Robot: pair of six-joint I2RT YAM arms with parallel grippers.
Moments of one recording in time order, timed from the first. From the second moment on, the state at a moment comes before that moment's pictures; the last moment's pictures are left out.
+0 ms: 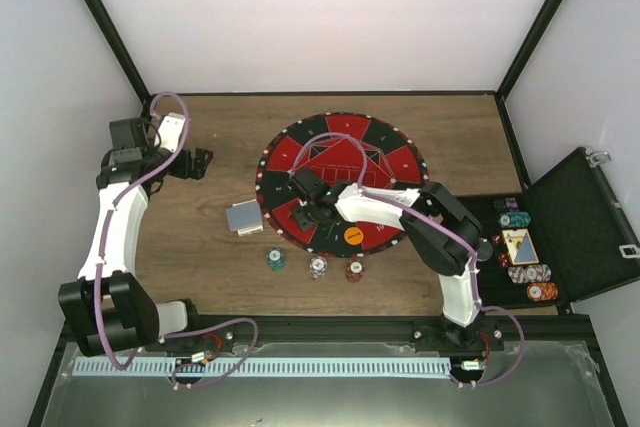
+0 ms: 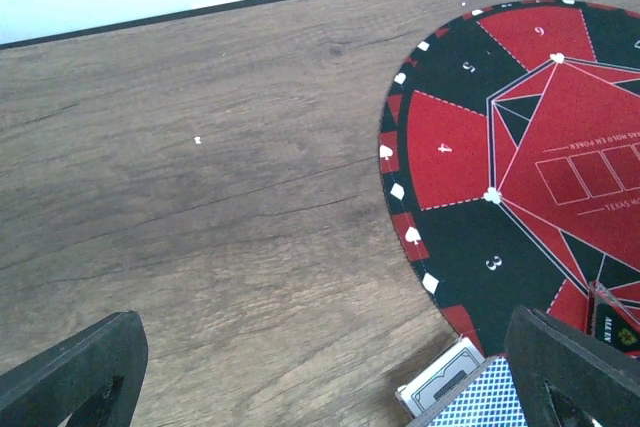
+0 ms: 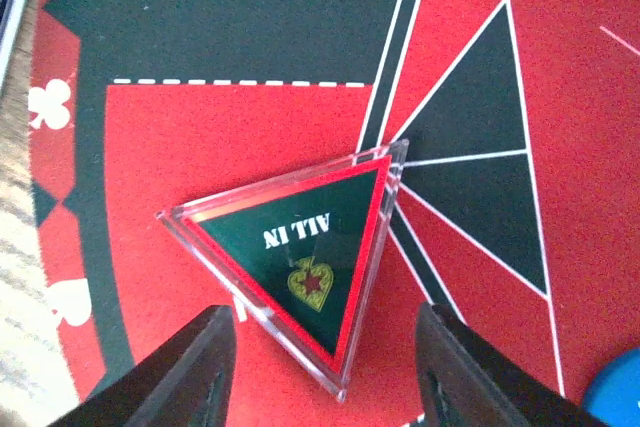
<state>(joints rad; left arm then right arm) 0.19 1.26 1.07 -0.54 0.45 0.29 0.90 1.97 1.30 -0.40 0.10 0.32</state>
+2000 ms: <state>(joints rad) 0.20 1.28 1.20 -0.76 0.51 0.35 0.79 1.84 1.29 -0.48 0.15 0.20</state>
